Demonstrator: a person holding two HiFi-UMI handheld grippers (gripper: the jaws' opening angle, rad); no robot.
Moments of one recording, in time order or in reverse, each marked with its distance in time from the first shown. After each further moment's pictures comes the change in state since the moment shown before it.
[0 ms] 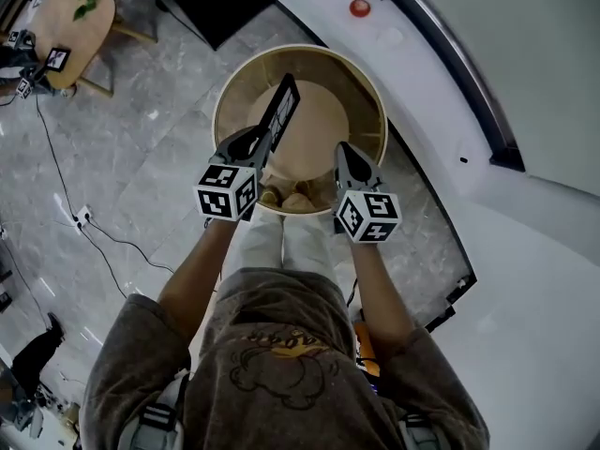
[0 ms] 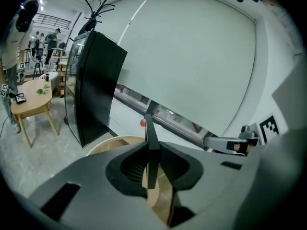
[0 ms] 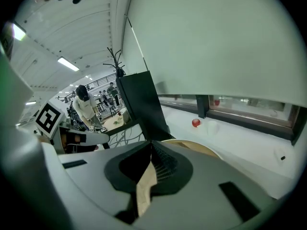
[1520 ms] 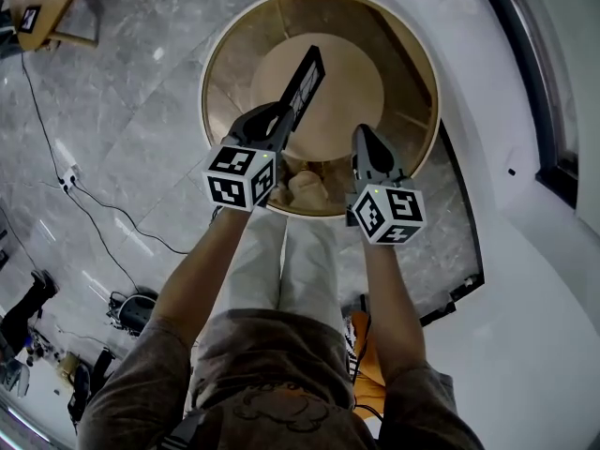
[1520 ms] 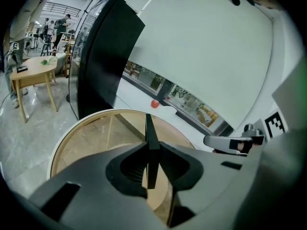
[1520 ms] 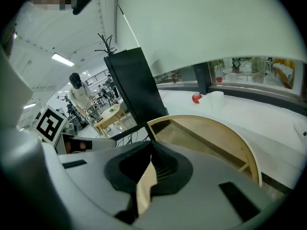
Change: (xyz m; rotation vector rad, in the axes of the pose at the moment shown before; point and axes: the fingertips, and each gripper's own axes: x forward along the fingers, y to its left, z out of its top) left arm 0.127 0.076 -0.138 -0.114 0.074 0.041; right arm 0.120 -0.061 -0.132 0.044 0.112 0.034
